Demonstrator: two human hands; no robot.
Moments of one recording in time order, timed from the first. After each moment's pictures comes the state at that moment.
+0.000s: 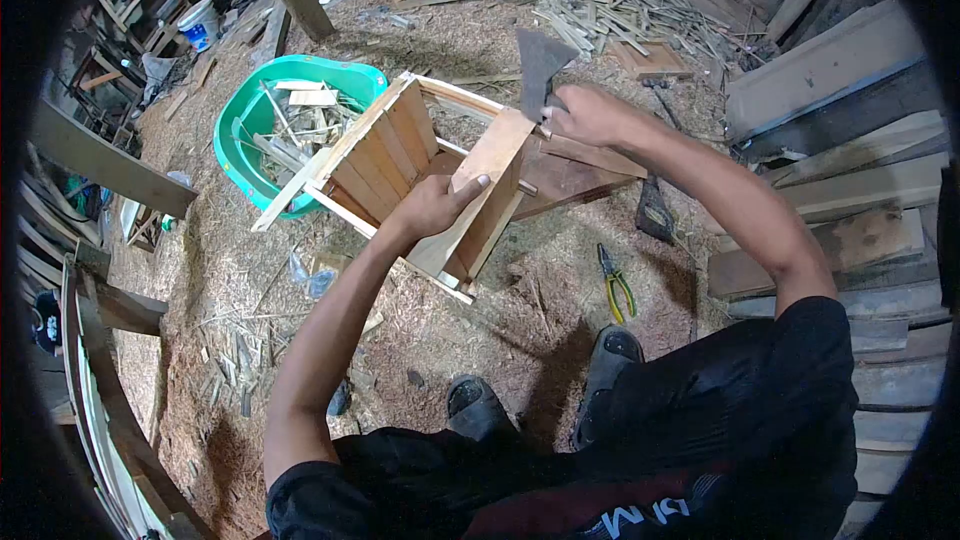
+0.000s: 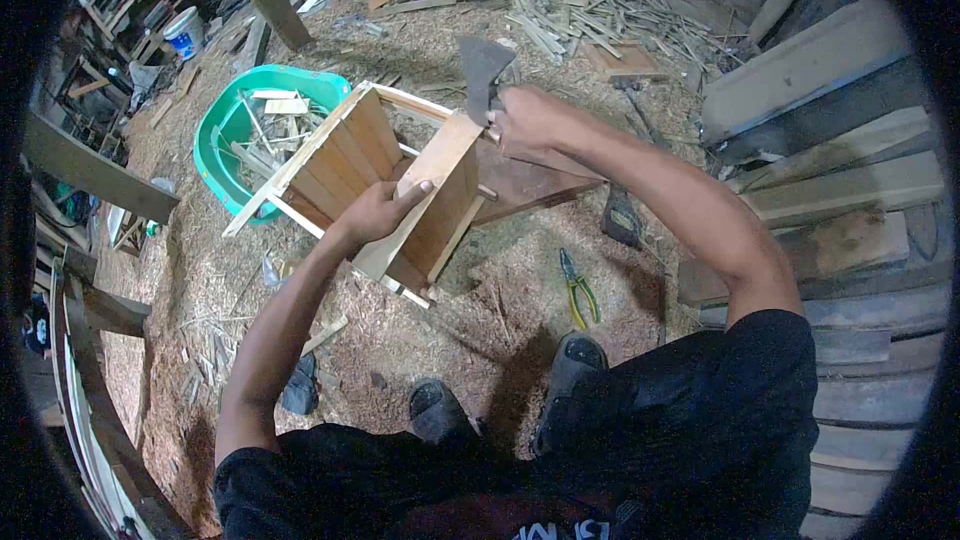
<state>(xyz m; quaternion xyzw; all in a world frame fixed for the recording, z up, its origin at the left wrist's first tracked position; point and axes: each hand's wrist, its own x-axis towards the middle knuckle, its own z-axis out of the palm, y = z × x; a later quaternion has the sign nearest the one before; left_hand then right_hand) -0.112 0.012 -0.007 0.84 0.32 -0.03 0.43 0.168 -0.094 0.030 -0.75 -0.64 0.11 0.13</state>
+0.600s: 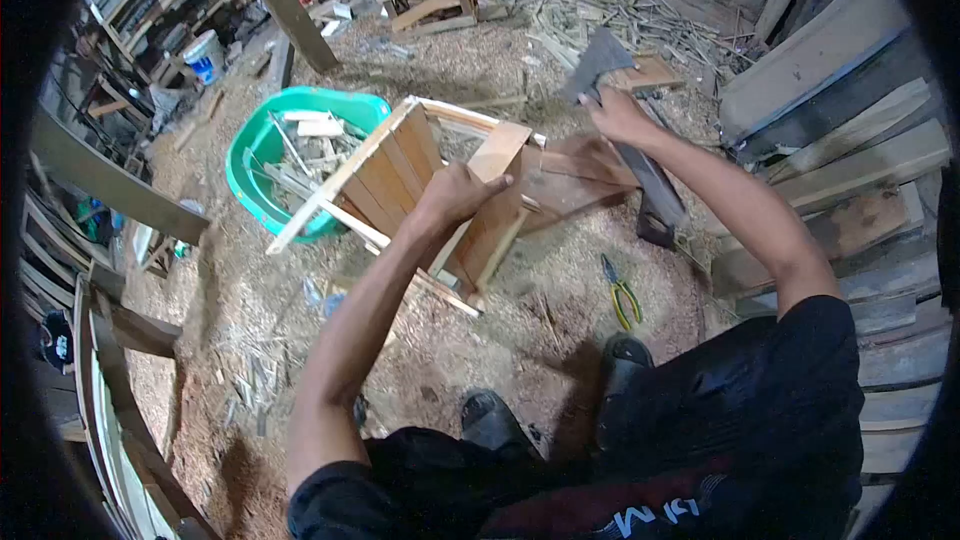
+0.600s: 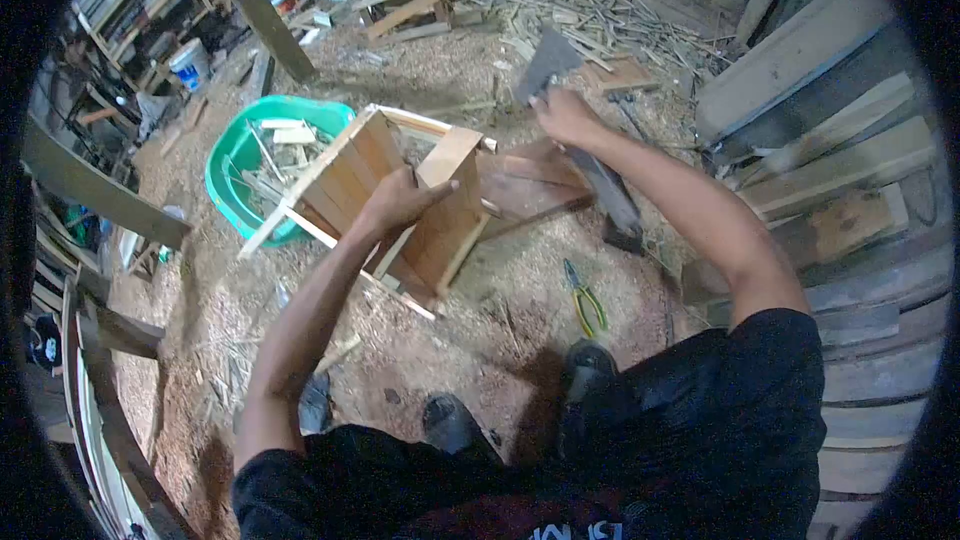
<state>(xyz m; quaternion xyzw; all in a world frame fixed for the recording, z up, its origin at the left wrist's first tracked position) -0.070 0.005 0.022 0.89 0.36 0.00 0.28 0.217 -0.123 0.009 -0.84 -0.47 0.09 0.25</state>
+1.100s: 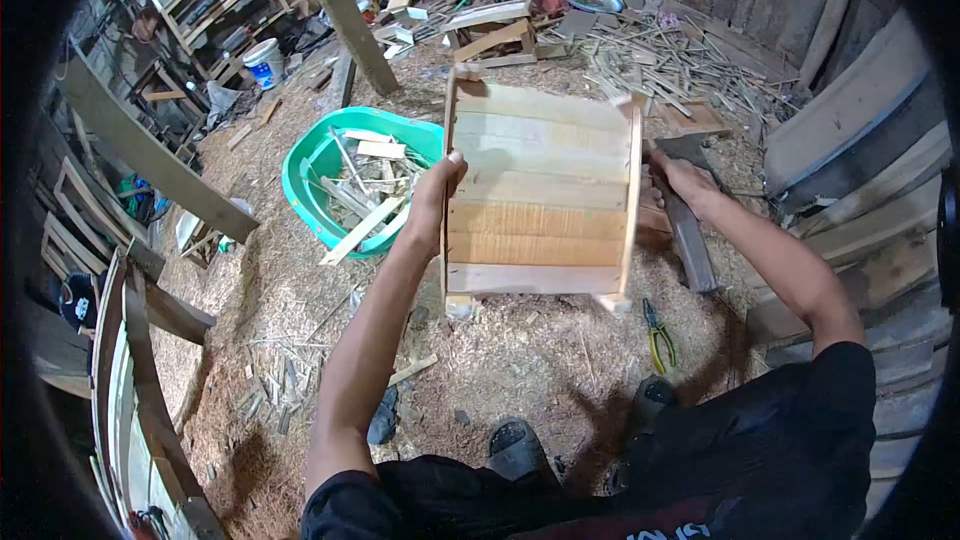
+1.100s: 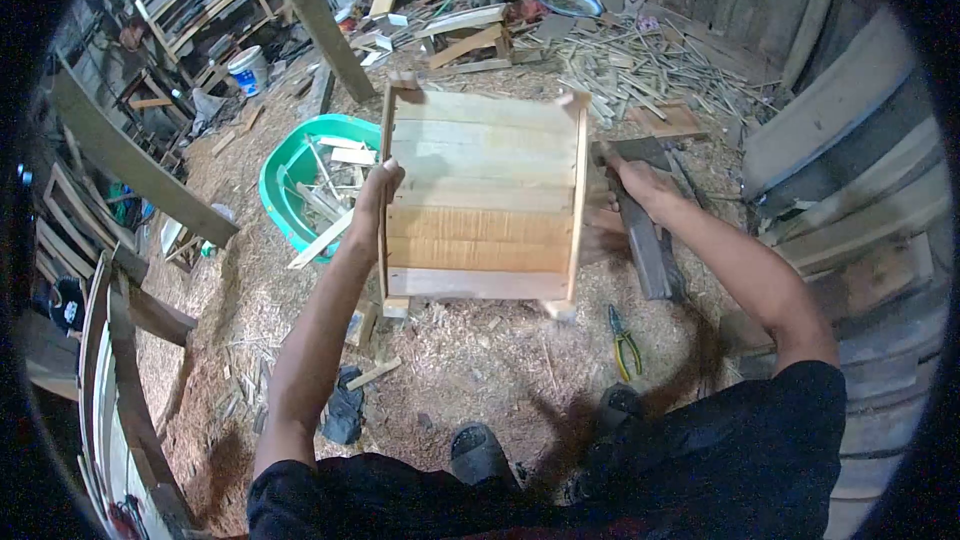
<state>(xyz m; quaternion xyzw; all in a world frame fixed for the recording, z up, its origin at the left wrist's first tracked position) -0.136 0.051 0.070 0.59 0.30 0.31 0.68 0.214 -0.145 0.003 -0.73 -0.25 0.39 0.50</state>
